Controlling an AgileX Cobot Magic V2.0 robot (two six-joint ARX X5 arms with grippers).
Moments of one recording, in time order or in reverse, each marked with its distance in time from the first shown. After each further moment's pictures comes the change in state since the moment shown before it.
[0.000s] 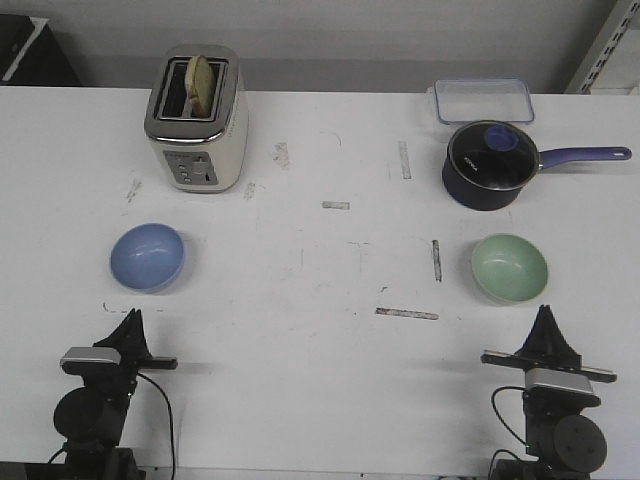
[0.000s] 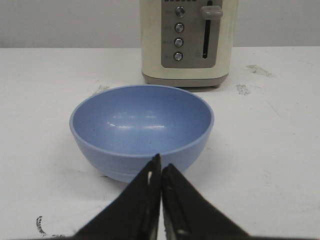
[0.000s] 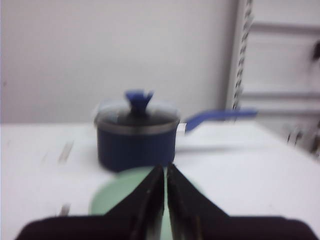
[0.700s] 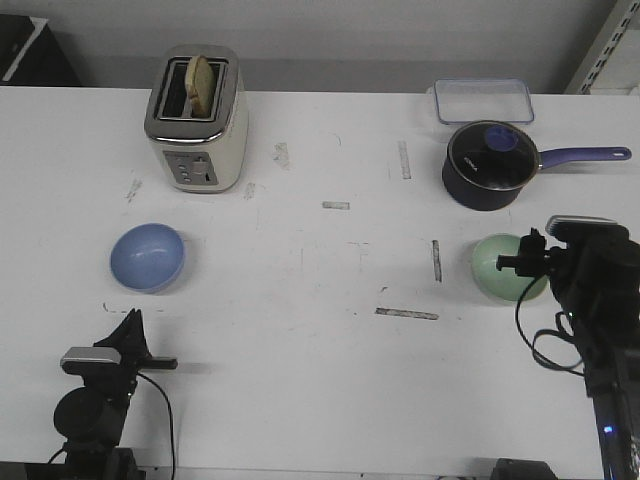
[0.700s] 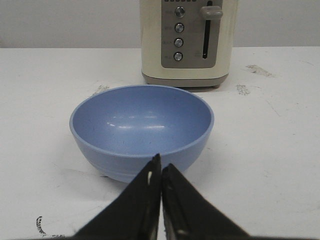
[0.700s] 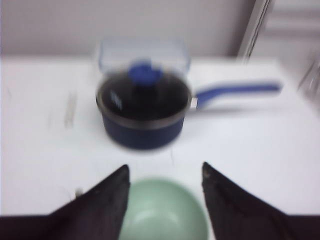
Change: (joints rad) left arm 0.000 0.000 0.000 0.000 0.000 0.000; right arm -0.019 0.963 0.982 -0.675 -0.036 0.026
